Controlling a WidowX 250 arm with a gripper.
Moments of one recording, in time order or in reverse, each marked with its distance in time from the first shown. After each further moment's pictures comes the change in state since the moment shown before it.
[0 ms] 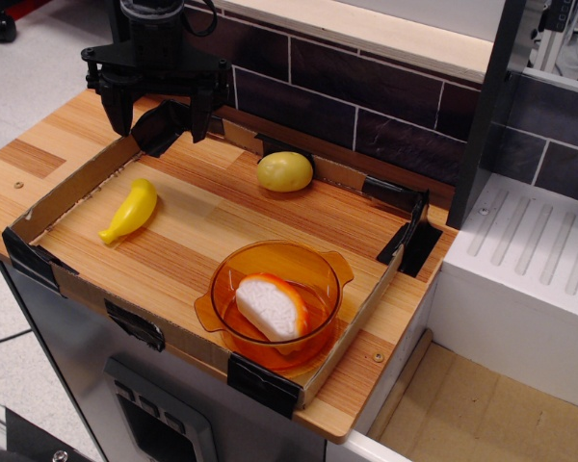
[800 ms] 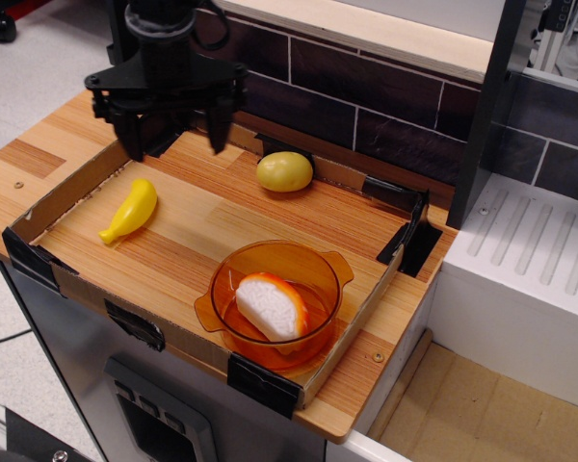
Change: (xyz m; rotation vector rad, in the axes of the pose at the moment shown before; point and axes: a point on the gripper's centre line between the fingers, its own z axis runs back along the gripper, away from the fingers) arm -0.045 -0.022 0.032 -0.073 -0.051 0.246
